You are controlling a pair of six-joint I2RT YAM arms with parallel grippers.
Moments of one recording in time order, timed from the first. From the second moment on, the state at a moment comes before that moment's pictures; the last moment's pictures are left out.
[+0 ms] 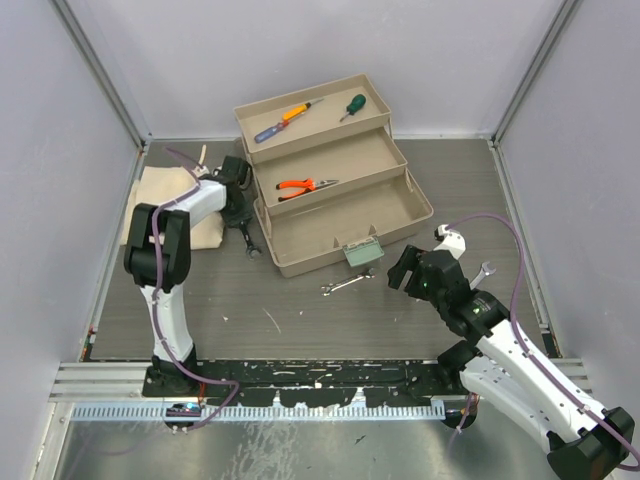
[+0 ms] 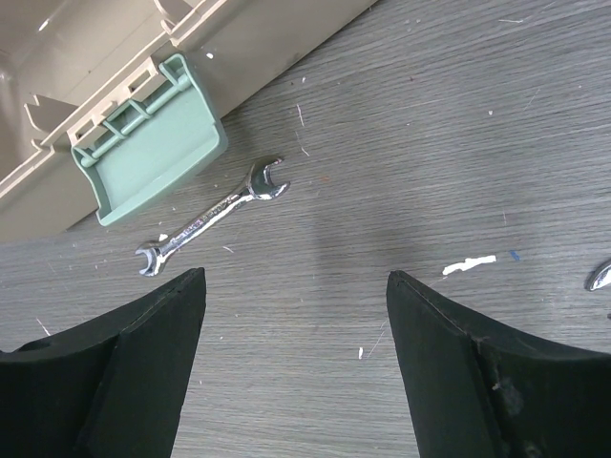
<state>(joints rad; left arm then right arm) -0.24 2.04 1.47 -0.60 -0.23 -0.69 0.56 0.65 0.55 -0.57 0.29 0.72</state>
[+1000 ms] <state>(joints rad) -0.62 1.44 0.81 -0.63 -0.21 -1.02 0.56 0.71 0.55 -0.55 0.29 0.63</state>
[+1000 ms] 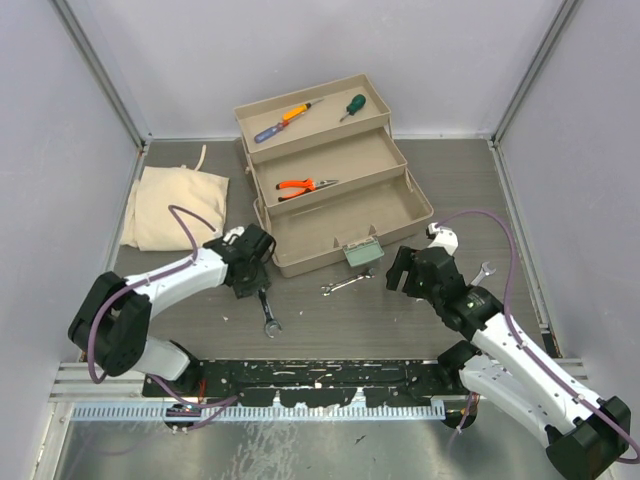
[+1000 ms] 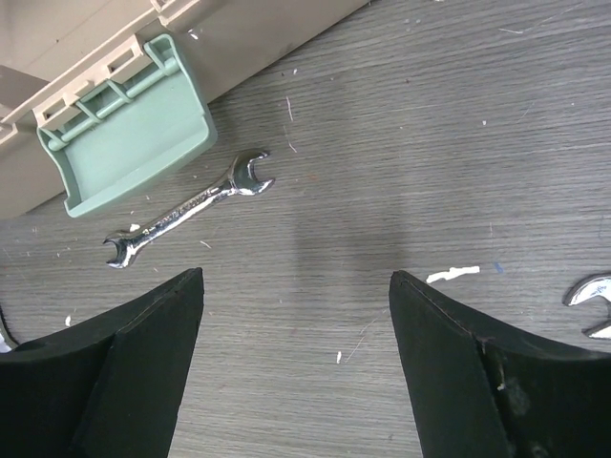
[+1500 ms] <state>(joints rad) -0.51 1.52 0.95 -0.64 -0.29 -0.90 0.56 0.68 0.55 -0.55 0.26 0.63</state>
